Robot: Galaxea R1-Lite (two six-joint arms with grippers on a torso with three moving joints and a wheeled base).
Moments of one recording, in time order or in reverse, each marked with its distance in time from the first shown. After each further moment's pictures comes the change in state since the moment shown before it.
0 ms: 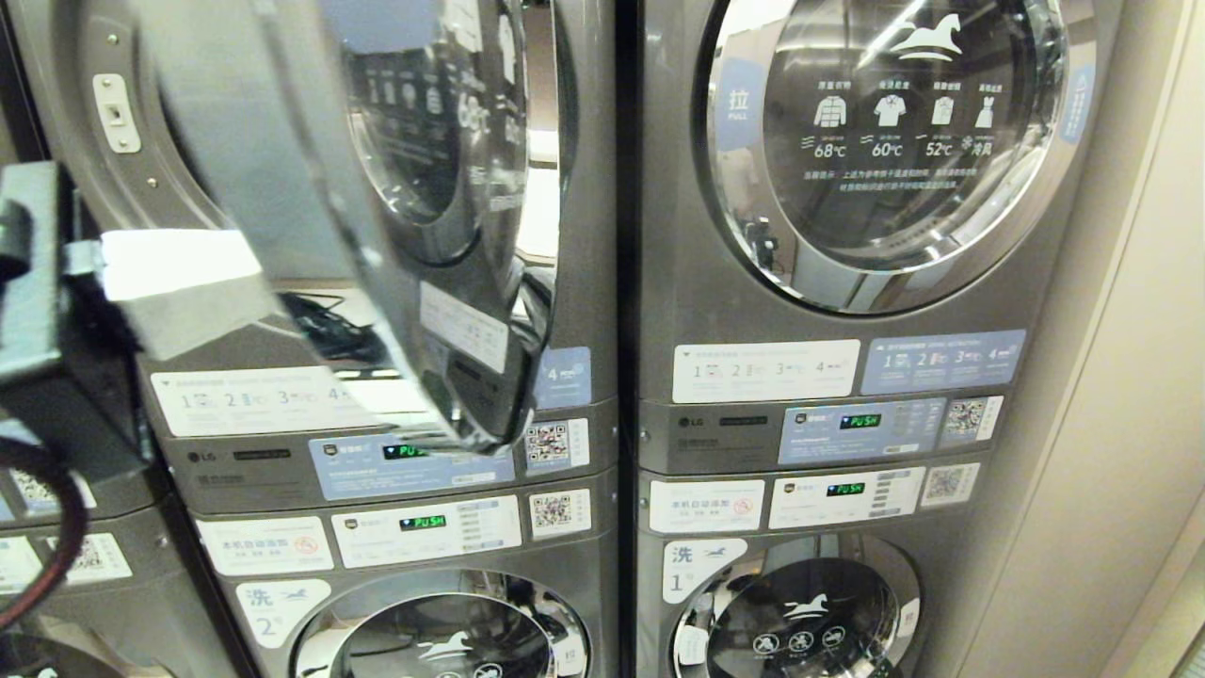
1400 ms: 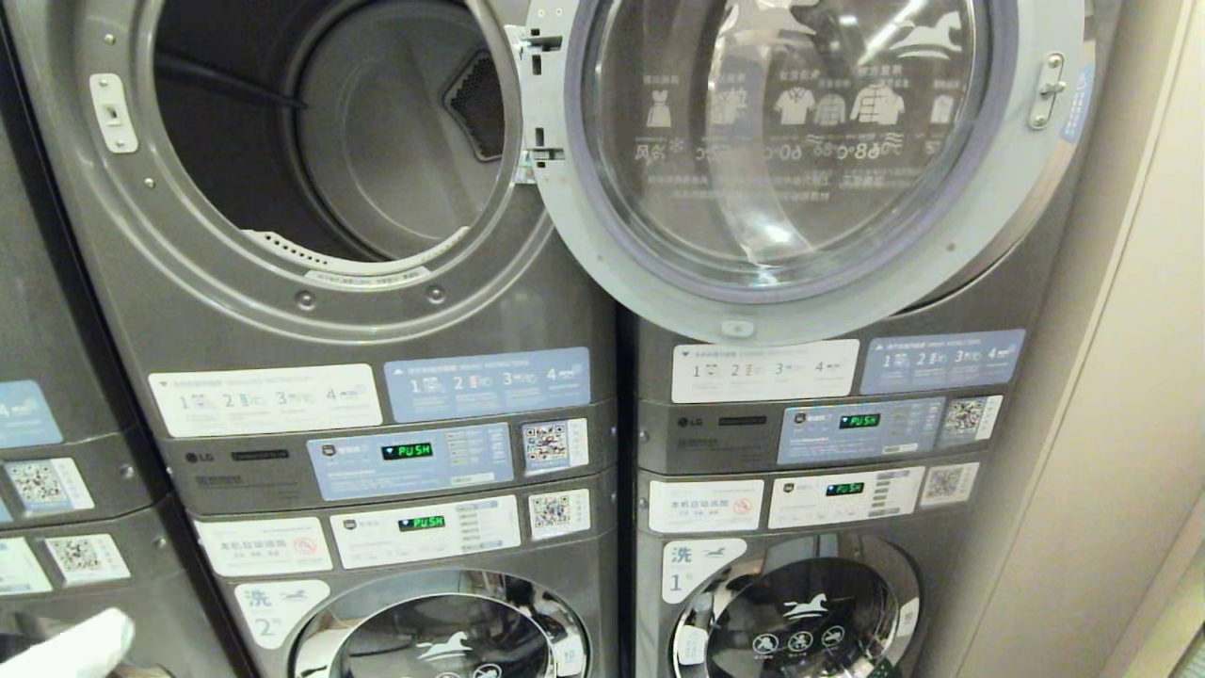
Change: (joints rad) left arm 0.160 -0.681 0.721 0.062 0.408 -0.377; right arm 0.000 0.000 0.000 0.000 -0.002 0.002
